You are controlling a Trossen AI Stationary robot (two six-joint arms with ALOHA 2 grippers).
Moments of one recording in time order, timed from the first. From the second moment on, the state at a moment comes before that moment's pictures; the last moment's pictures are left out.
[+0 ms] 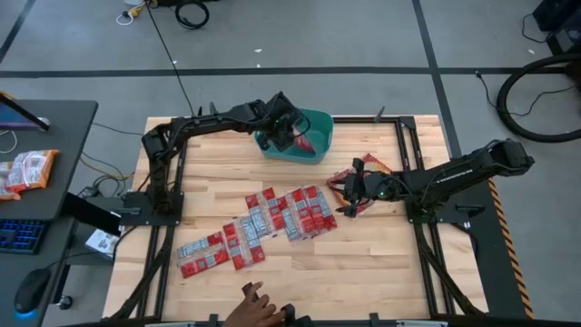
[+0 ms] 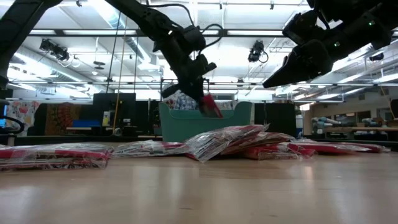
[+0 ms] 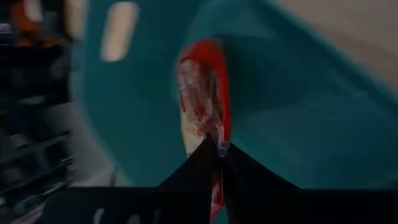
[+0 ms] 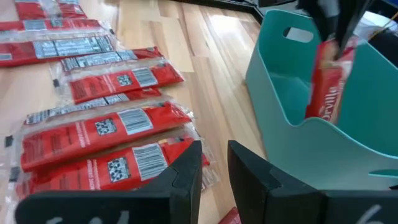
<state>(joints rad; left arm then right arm) 0.49 1.94 1.54 -0.49 -0.01 1.64 0.10 1.10 0.42 0.19 0.40 -0.05</state>
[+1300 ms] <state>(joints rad) 0.28 1.77 1.52 -0.75 0.09 0.07 0.07 1.10 0.42 0.39 0.40 -0.32</state>
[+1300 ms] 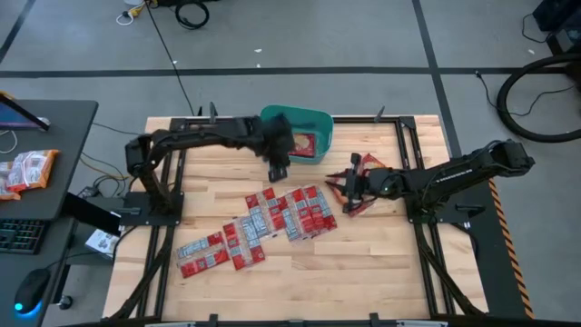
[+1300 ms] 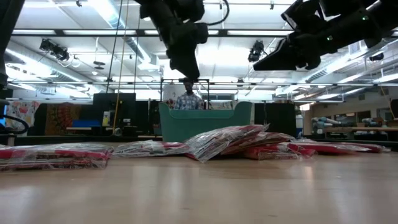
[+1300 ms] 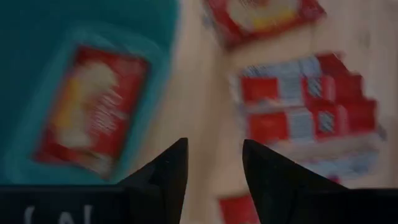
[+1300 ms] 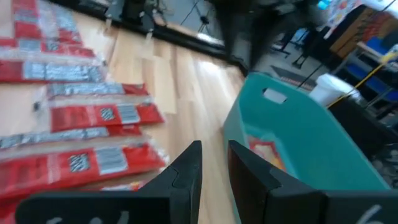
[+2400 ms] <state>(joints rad) 0.09 1.92 1.50 -0.73 0.06 -0.09 0.01 1.11 0.42 0.39 0.27 -0.29</state>
